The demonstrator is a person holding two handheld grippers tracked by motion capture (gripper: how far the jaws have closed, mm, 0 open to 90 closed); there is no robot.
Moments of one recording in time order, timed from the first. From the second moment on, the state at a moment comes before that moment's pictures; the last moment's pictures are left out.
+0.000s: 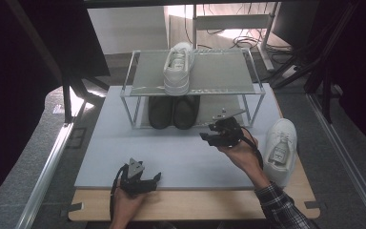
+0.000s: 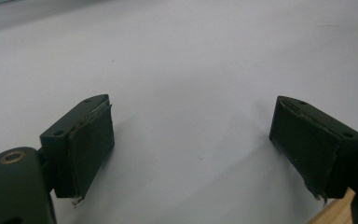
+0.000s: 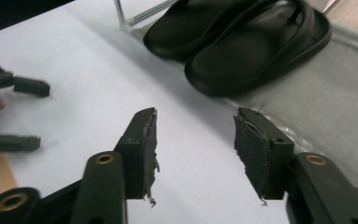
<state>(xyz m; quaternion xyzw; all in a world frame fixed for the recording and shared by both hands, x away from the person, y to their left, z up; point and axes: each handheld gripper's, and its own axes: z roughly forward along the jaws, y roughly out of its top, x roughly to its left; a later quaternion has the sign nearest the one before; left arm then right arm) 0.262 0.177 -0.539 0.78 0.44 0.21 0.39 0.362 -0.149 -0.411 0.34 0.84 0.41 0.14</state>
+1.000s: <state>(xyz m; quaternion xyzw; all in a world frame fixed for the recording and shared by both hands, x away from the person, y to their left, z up) 0.262 0.176 -0.540 0.78 0.44 0.21 0.39 0.291 -0.215 -0.442 0.40 0.83 0.37 0.16</state>
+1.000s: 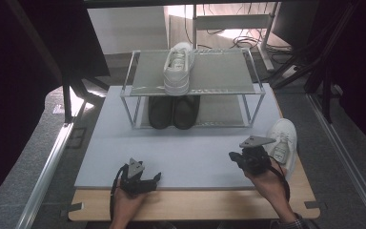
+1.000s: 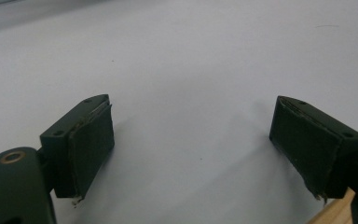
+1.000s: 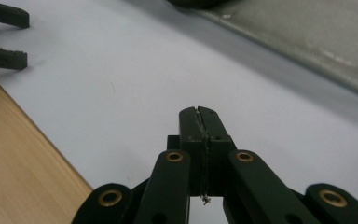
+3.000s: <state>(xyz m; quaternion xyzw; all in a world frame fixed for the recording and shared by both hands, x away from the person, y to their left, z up) 0.262 0.176 -0.539 0.78 0.44 0.21 0.39 0.226 -0.318 -0.480 0.49 0.77 0.35 0.20</state>
